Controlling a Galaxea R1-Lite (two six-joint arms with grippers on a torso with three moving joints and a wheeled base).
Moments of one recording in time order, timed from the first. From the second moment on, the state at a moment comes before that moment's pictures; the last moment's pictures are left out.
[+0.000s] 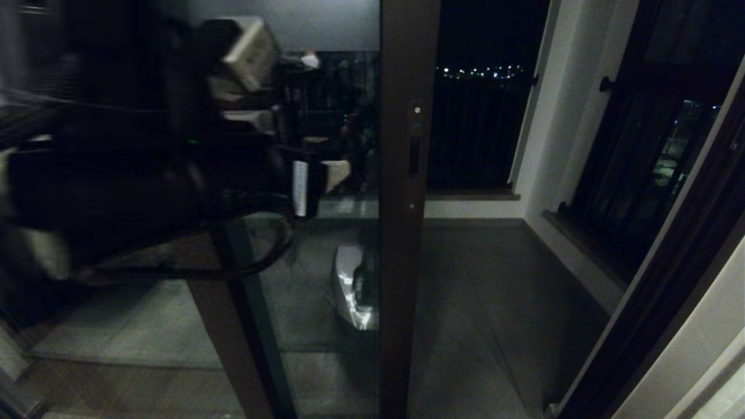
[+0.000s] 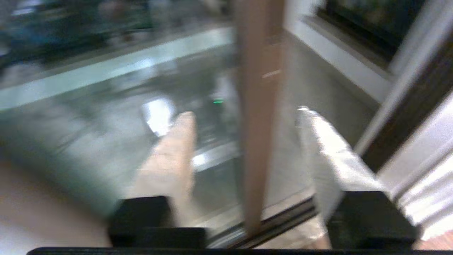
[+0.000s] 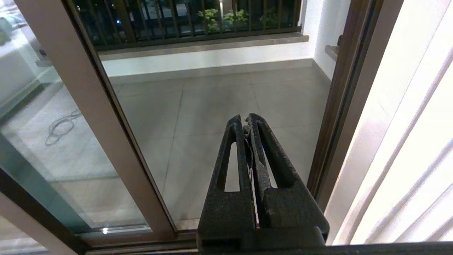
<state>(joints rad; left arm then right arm) -0.75 1.44 -1.20 -0.08 0.30 -0.01 0.00 0.00 0.00 0.00 -0.03 0.04</state>
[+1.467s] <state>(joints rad) 0.00 0.01 -0.36 0.54 -0.05 0.10 0.00 0.00 0.00 0.00 -0.03 0.04</state>
